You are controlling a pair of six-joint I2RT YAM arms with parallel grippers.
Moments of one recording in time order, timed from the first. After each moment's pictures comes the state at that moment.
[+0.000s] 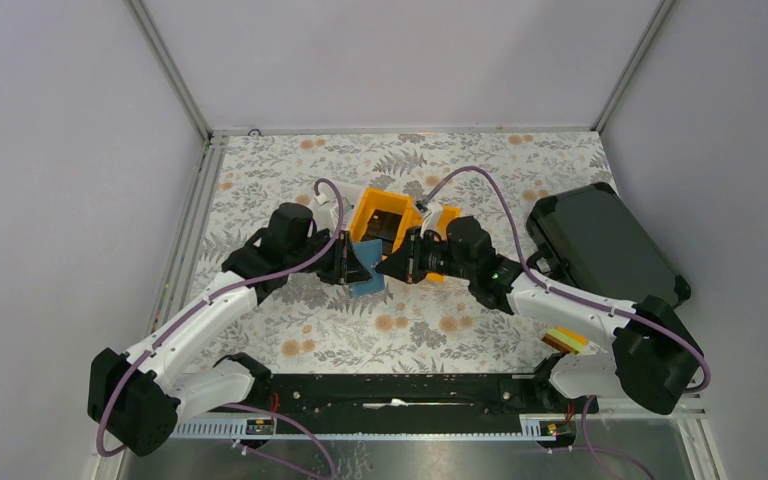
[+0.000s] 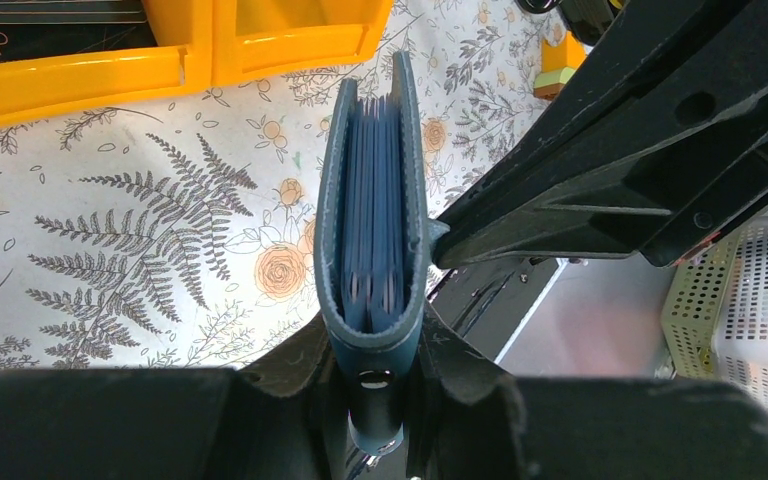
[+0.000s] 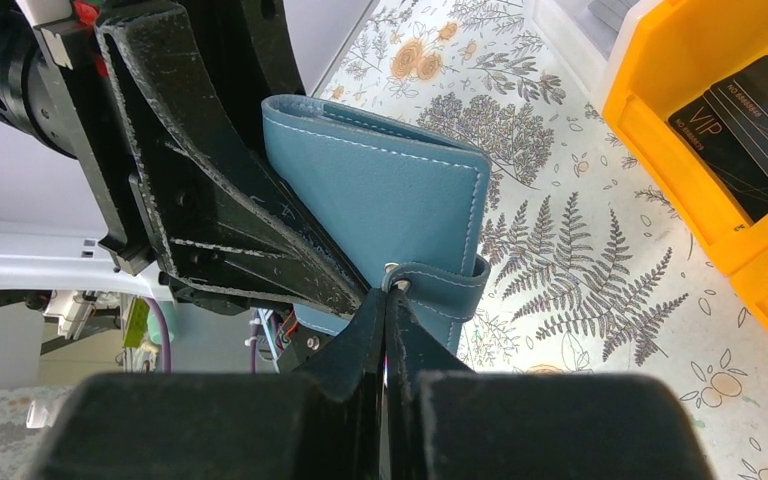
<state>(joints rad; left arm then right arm) -0.54 1.07 0.82 -0.42 0.54 -0.47 0.81 1.30 0.72 0.30 -0.39 0.68</state>
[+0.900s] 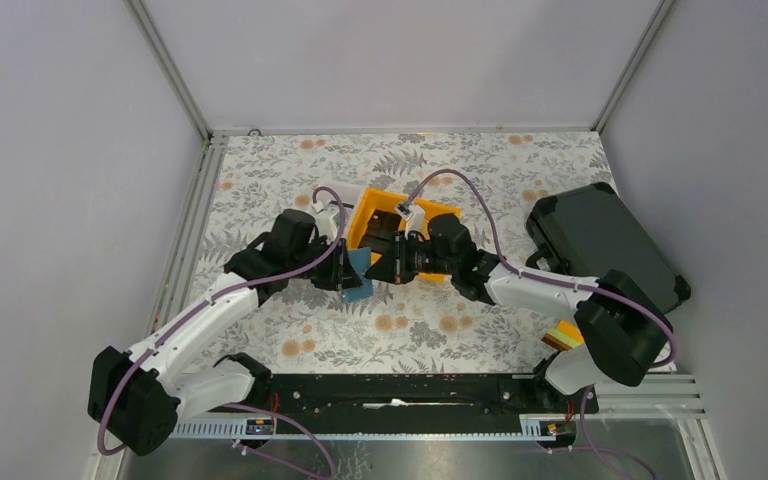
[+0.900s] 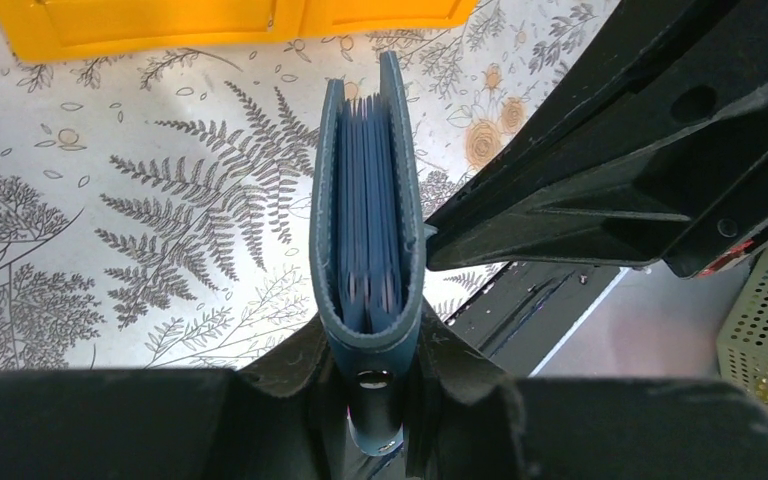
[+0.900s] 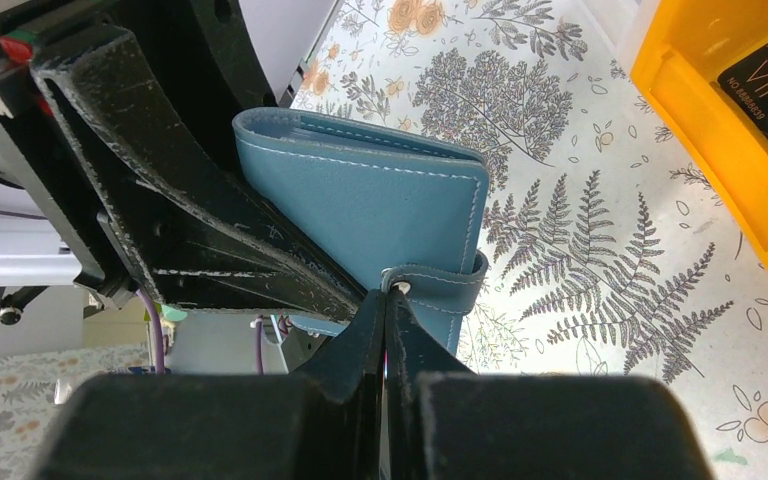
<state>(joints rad) -0.55 1.07 0.80 -0.49 0.44 -0.44 0.81 1.47 0.77 0.36 -0.47 0.72</state>
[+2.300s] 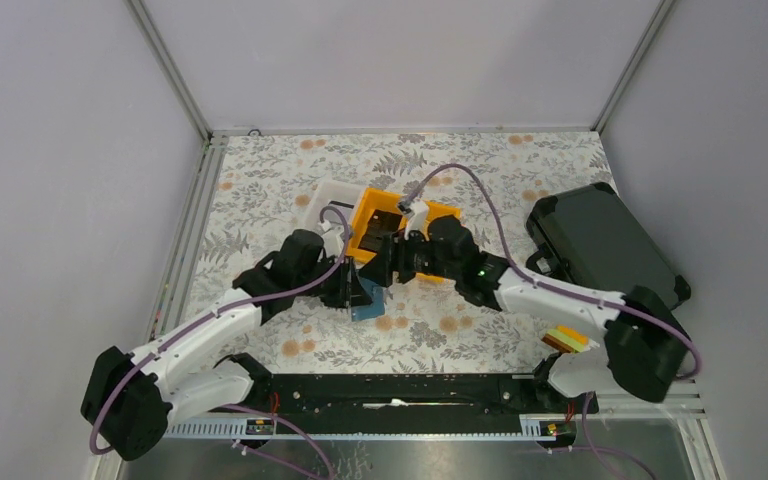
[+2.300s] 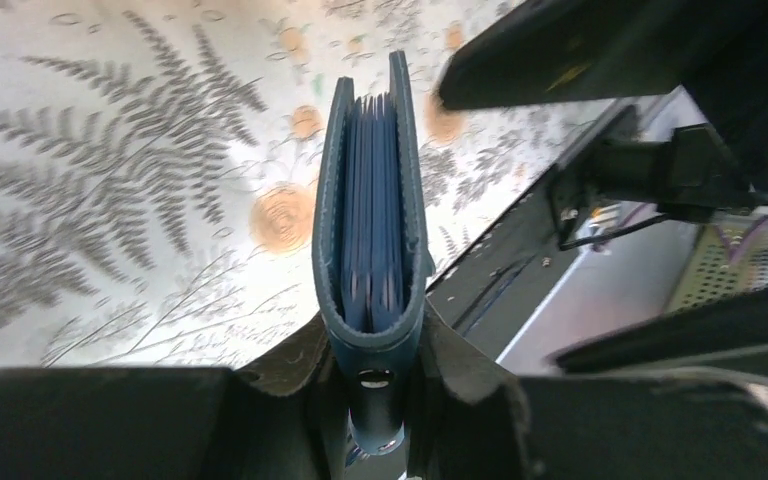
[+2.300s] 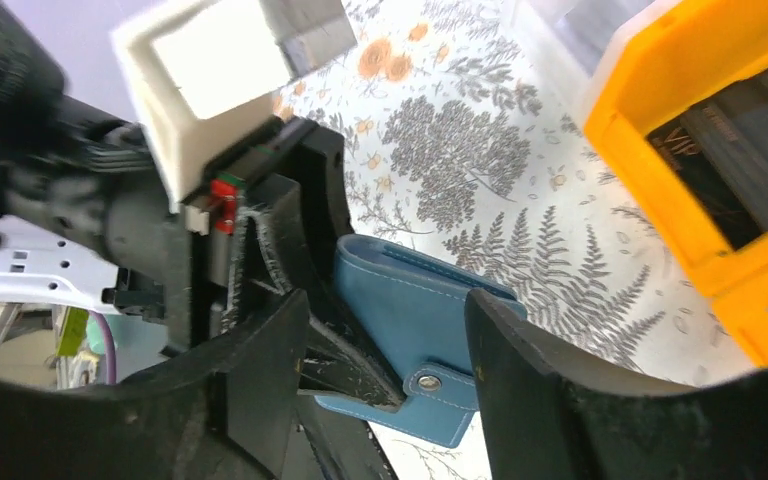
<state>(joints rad) -0.62 1.03 0.67 -0.41 0.43 -0.55 0.88 1.42 0.83 0.23 -0.30 0.61</state>
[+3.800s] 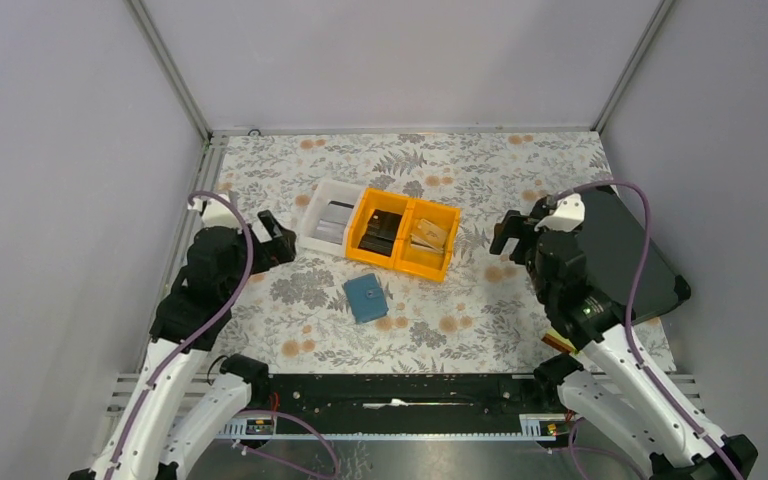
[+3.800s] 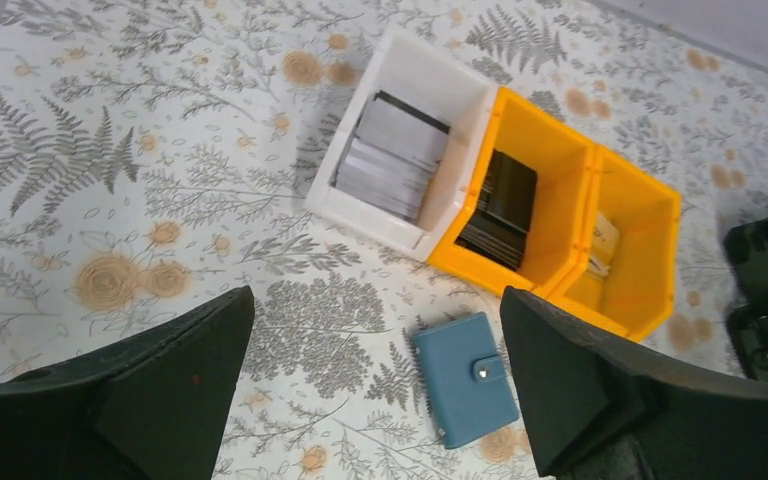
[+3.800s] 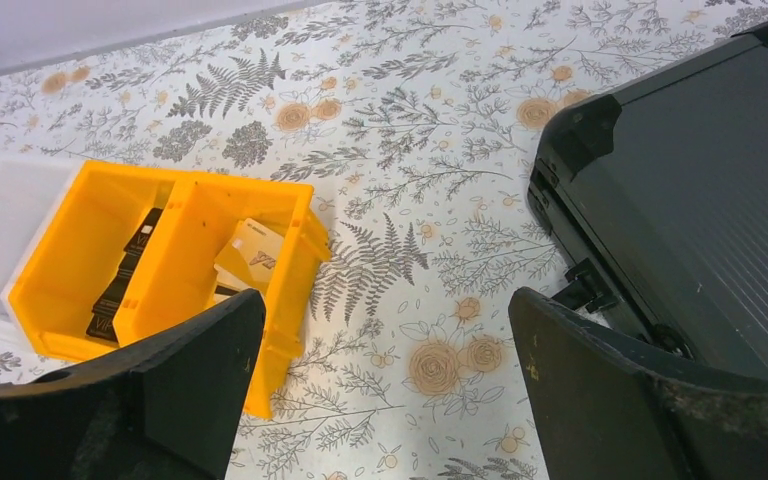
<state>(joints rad) -0.31 0.65 0.87 -0.63 -0.18 -0.48 0.49 0.70 0.66 -0.28 0.46 0.35</state>
